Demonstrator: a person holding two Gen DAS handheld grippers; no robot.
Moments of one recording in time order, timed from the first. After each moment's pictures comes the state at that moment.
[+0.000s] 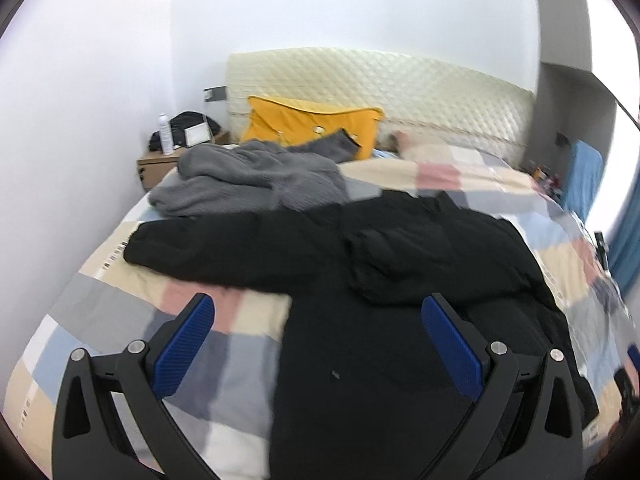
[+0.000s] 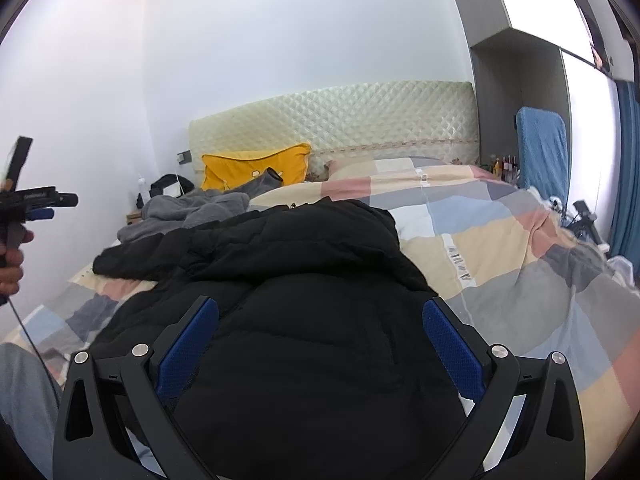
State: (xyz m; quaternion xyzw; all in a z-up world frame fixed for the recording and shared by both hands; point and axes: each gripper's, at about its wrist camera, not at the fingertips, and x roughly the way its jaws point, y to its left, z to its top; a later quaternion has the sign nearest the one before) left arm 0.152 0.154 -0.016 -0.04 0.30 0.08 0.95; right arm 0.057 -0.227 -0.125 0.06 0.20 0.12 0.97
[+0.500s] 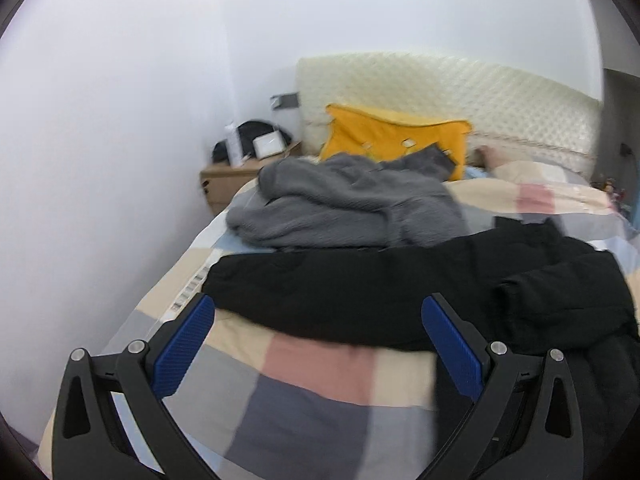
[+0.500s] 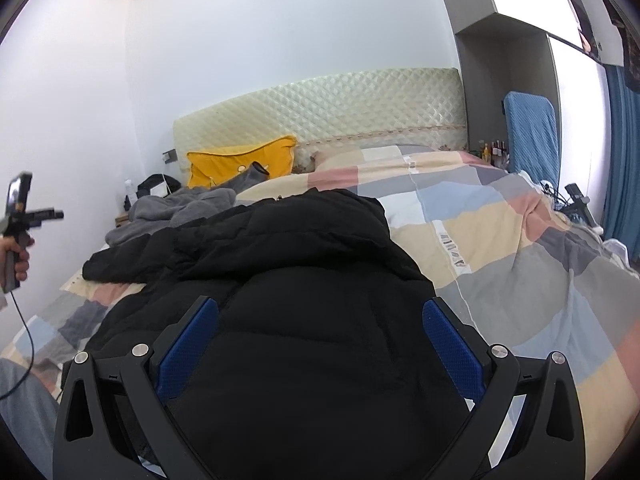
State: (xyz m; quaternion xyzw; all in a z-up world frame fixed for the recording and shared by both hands) left arm 0.219 0.325 -0.035 -0.01 0.29 0.19 0.94; right arm 0.070 -0.228 -0.134 0.07 0.22 0.09 0.97
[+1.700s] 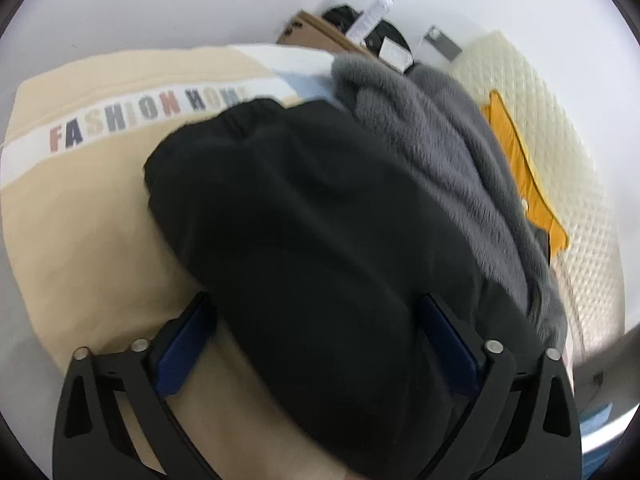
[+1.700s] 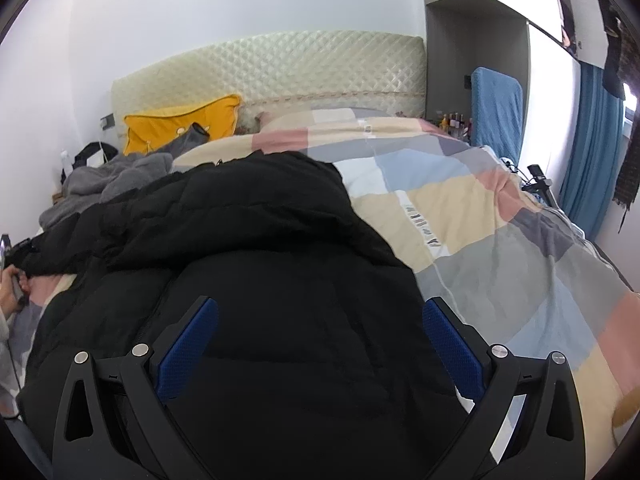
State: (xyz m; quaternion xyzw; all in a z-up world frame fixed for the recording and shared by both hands) left arm 0.353 0.573 -0.266 -0.40 0.30 0.22 0.84; right arm 0.144 -0.198 -0.159 0.03 0.30 -0.01 0.95
